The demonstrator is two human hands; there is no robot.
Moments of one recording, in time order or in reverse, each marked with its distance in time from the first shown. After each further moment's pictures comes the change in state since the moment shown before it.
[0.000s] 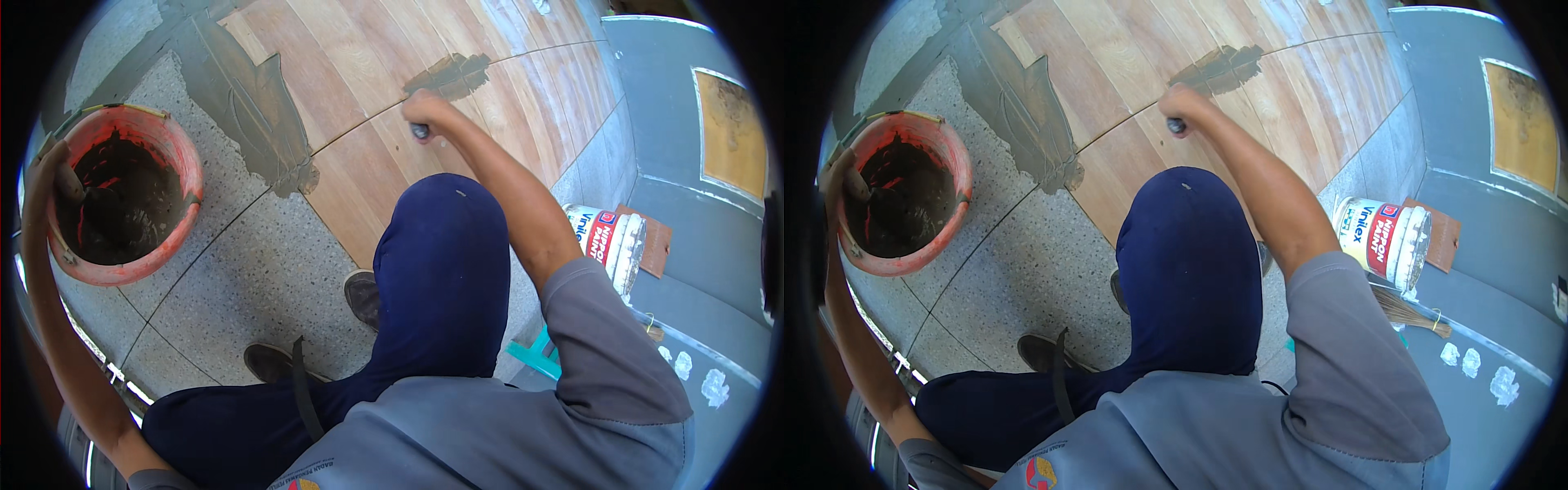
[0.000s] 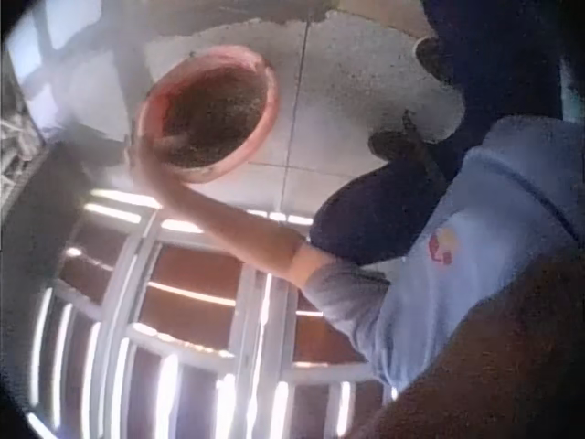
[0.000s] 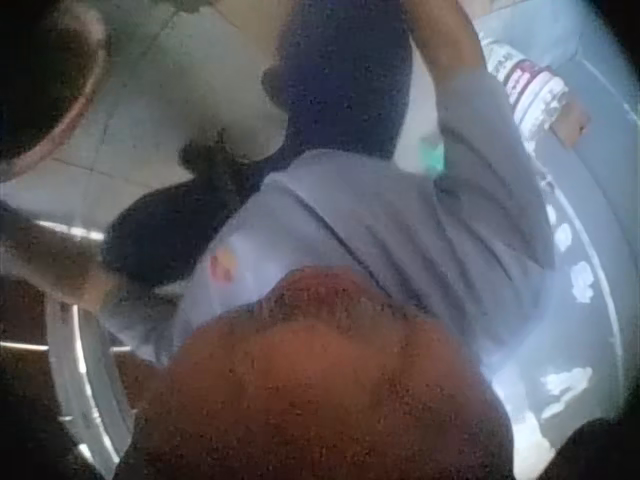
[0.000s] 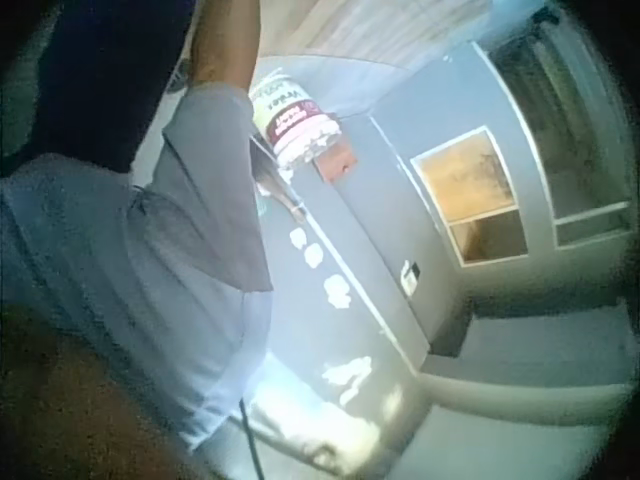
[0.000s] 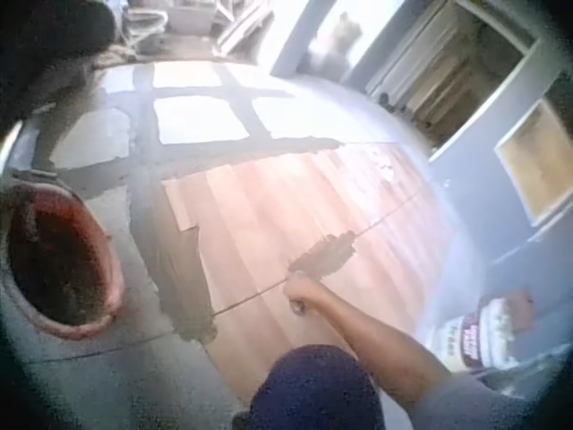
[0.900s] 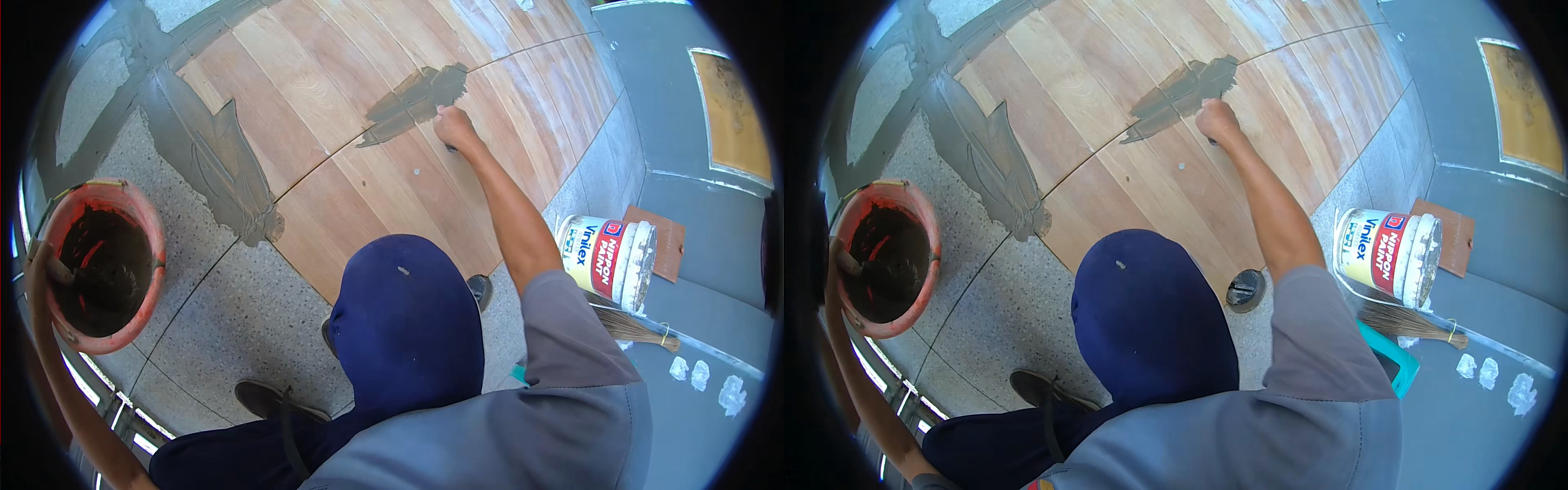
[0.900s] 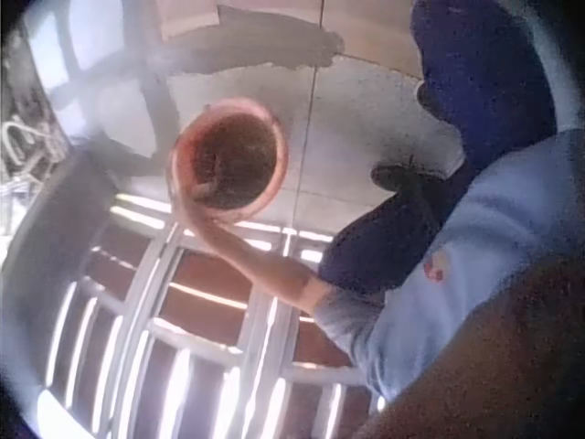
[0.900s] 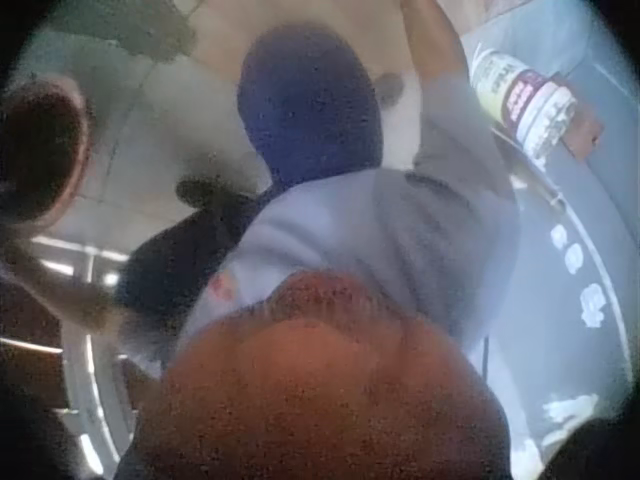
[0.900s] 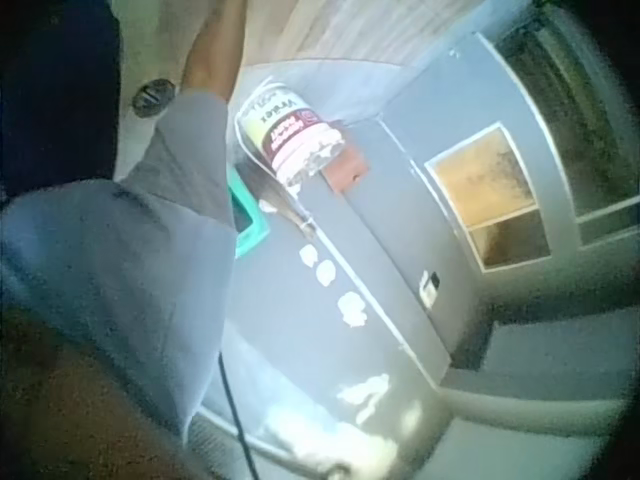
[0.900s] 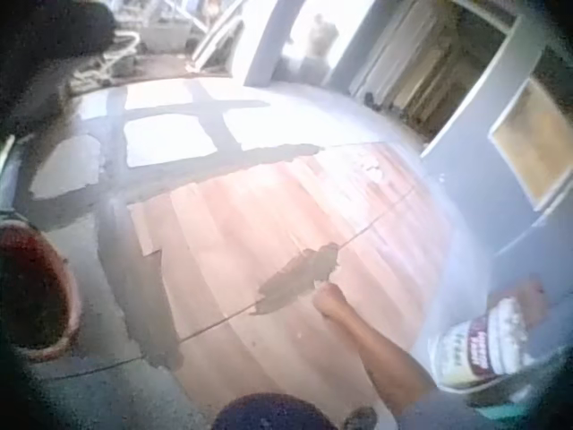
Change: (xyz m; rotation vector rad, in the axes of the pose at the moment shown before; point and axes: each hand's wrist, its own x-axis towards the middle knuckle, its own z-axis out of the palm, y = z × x) left_hand -0.011 -0.031 -0.039 0.129 0.156 -0.105; right_hand 0.116 0.158 -0.077 -0.295 0.523 -0.376
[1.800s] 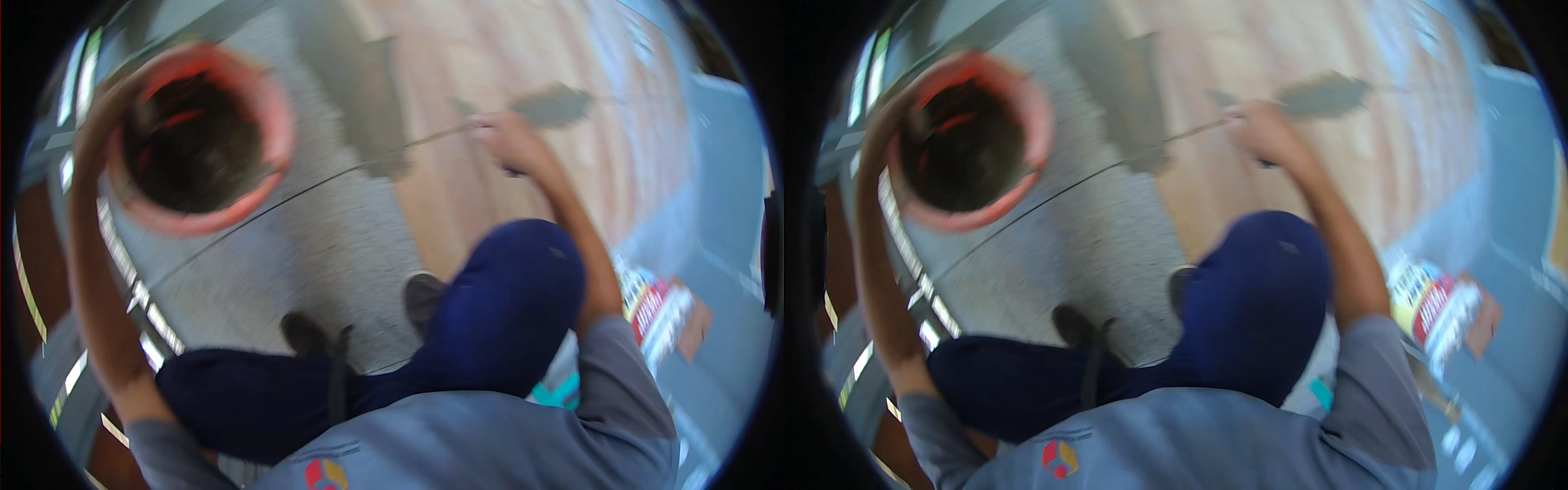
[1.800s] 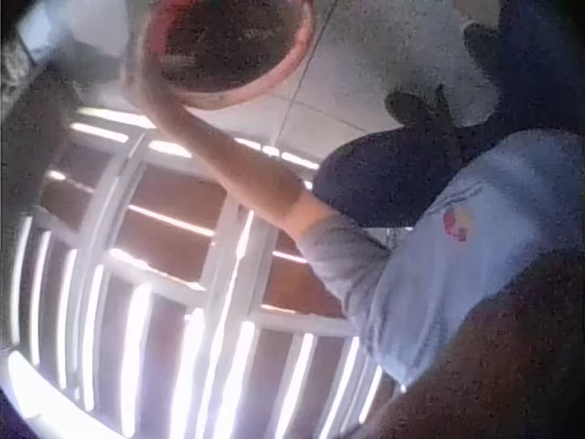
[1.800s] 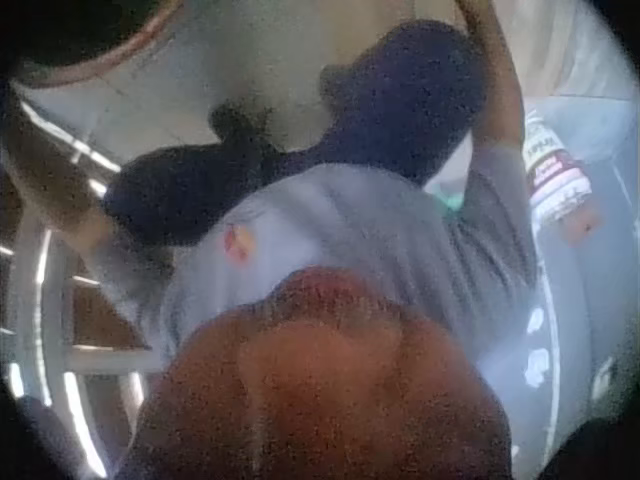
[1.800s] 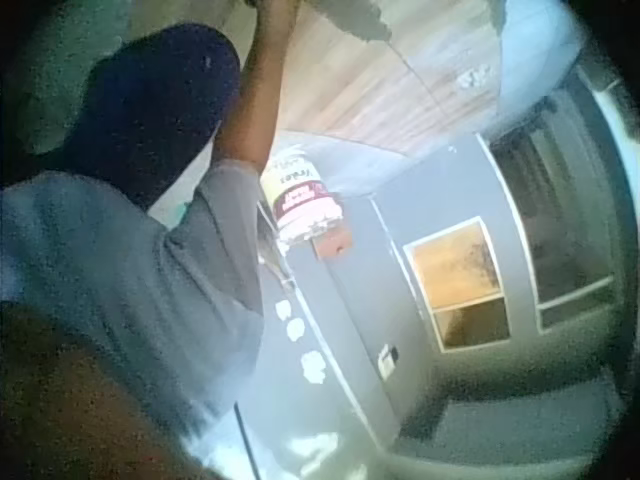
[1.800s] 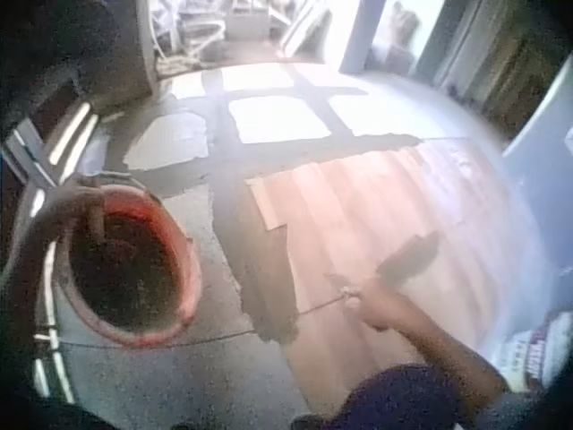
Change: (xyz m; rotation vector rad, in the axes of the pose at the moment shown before) left_hand -0.024 0.041 0.025 0.295 -0.076 0.318; right_hand -0.117 -0.254 -0.058 0.229 -0.506 -0.333
